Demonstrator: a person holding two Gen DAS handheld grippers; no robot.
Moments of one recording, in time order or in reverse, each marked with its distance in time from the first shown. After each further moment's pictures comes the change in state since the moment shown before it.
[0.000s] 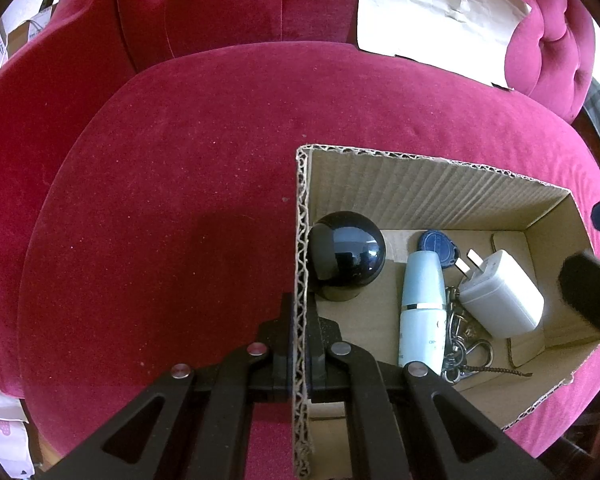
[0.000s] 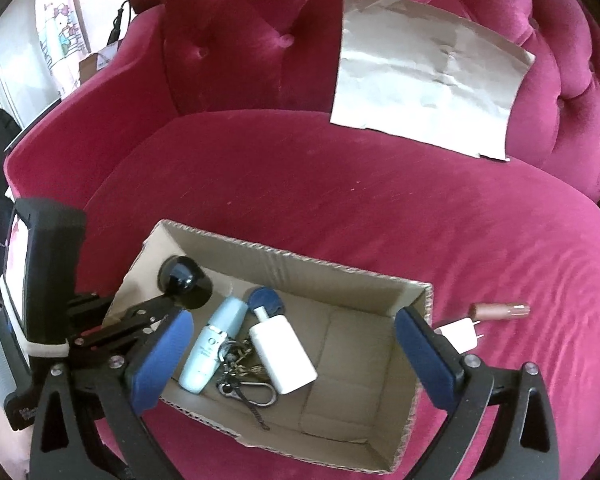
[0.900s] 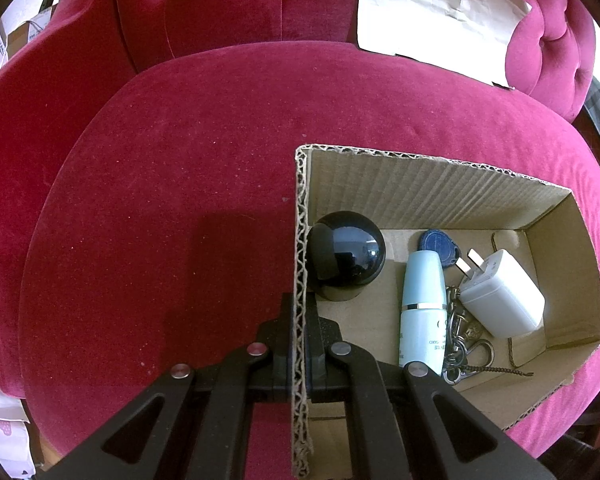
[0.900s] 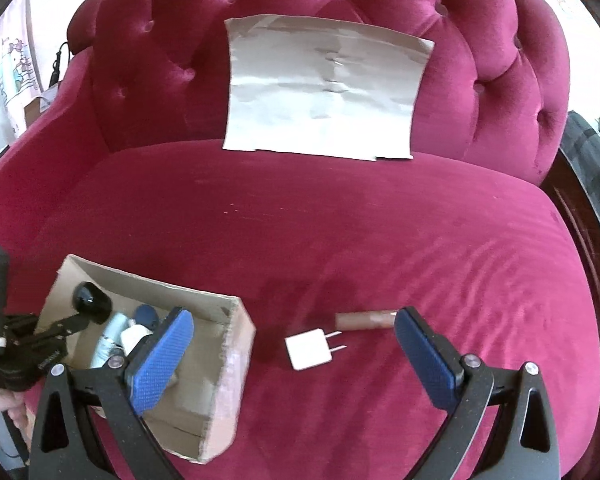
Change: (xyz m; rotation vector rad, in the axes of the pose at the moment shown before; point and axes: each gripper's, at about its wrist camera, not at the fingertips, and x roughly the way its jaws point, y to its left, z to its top) left arm 0.000 -0.001 0.000 0.002 0.000 0.002; right arm -0.029 -0.106 -0.005 0.093 -0.056 -0.149
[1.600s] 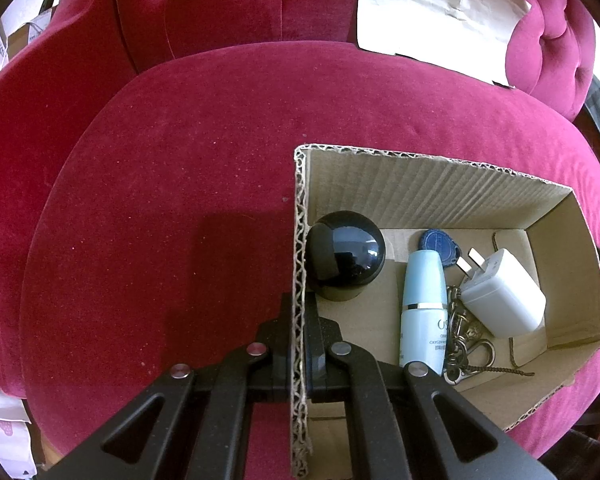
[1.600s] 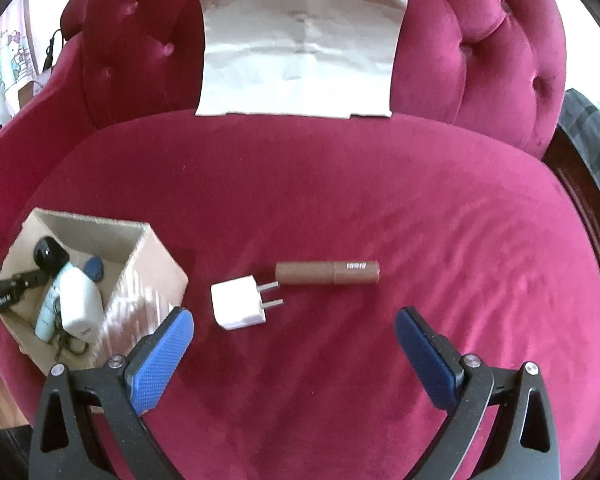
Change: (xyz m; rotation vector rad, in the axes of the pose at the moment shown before) left arm 0.002 0.000 0.000 0.003 0.000 0.003; right arm 0.032 -0.041 -0.045 -0.014 0.044 0.032
